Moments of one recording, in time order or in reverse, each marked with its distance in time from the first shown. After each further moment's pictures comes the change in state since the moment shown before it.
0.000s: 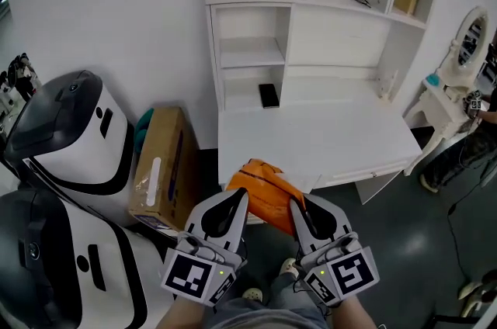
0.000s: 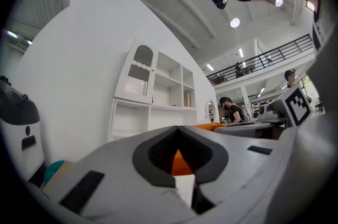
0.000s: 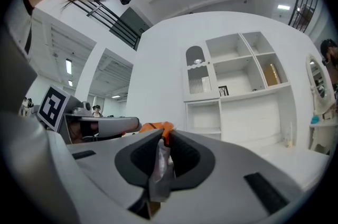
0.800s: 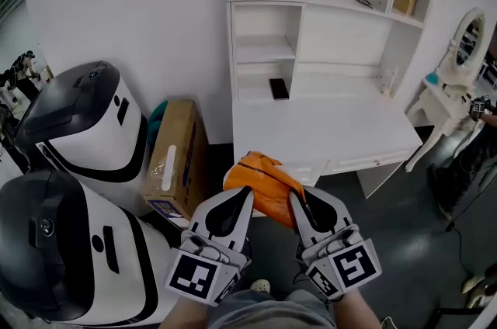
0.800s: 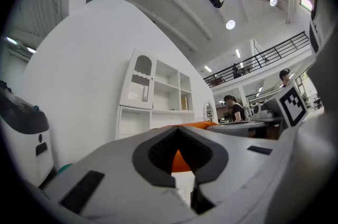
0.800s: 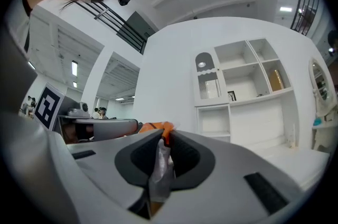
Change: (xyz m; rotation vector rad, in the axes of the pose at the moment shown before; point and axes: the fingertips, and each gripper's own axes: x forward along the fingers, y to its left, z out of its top) left arm -0.091 -0.015 0.022 0.032 -0.024 -0.005; right arm -0.034 0.083 0.016 -0.009 -0.036 0.030
